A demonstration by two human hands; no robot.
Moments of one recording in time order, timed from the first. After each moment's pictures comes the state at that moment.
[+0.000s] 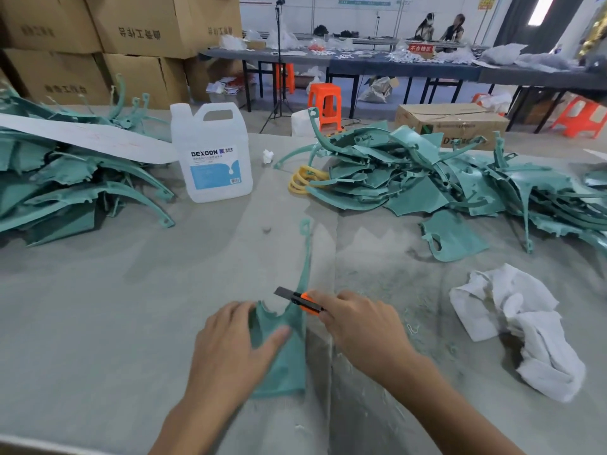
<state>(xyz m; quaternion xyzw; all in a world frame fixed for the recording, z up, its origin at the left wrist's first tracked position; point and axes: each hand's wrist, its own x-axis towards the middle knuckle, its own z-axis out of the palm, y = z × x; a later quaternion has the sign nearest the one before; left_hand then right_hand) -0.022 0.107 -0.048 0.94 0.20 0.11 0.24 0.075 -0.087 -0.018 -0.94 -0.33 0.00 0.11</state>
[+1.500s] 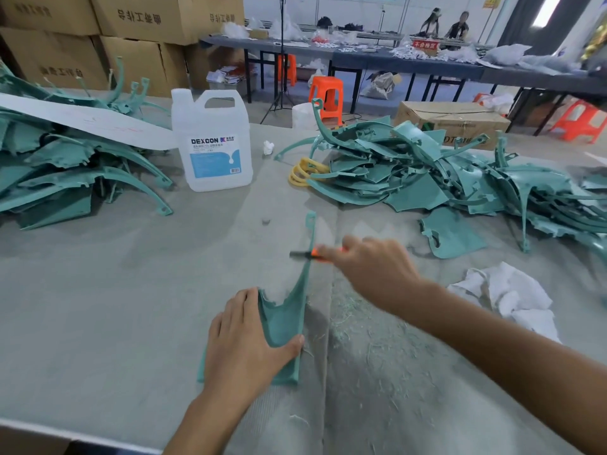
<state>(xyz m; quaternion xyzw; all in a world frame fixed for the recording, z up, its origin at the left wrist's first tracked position) -0.019 0.085 -0.059 0.95 0.19 0.11 0.22 0.129 -0.087 0.035 -0.90 -0.41 -0.12 -0.08</state>
